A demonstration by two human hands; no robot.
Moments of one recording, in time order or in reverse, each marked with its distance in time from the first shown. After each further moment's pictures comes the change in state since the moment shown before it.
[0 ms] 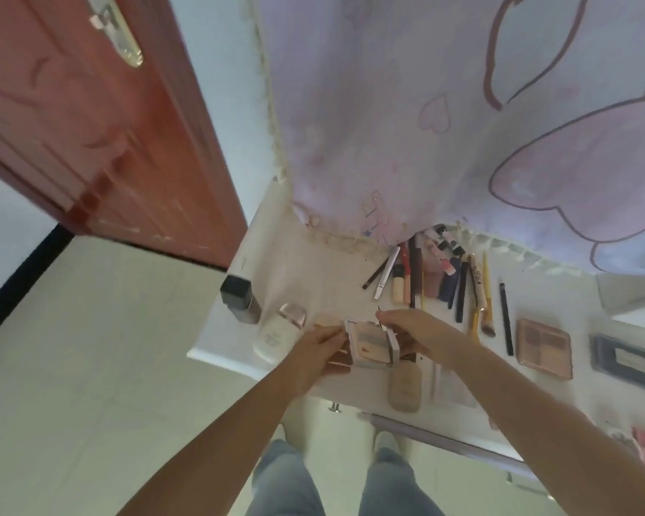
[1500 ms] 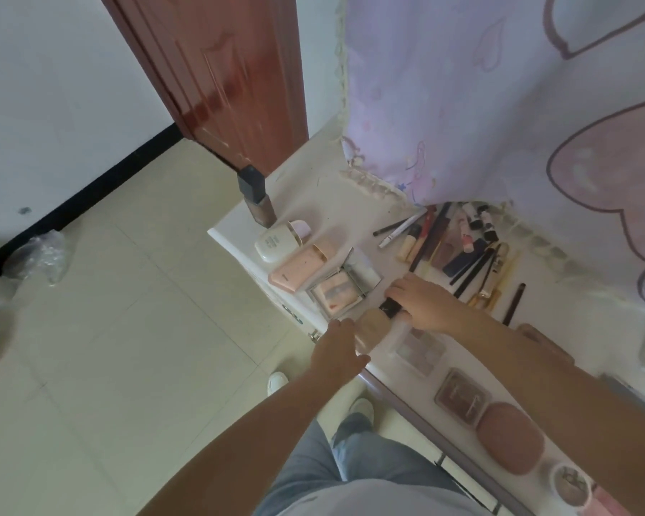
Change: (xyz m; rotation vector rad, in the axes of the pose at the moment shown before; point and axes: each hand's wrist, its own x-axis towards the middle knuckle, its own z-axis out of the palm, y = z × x) left_hand 0.003 -0.092 0.137 0.858 0.556 -0.106; right_hand 0.032 0.049 -0.073 -1.681 -0.208 -0.828
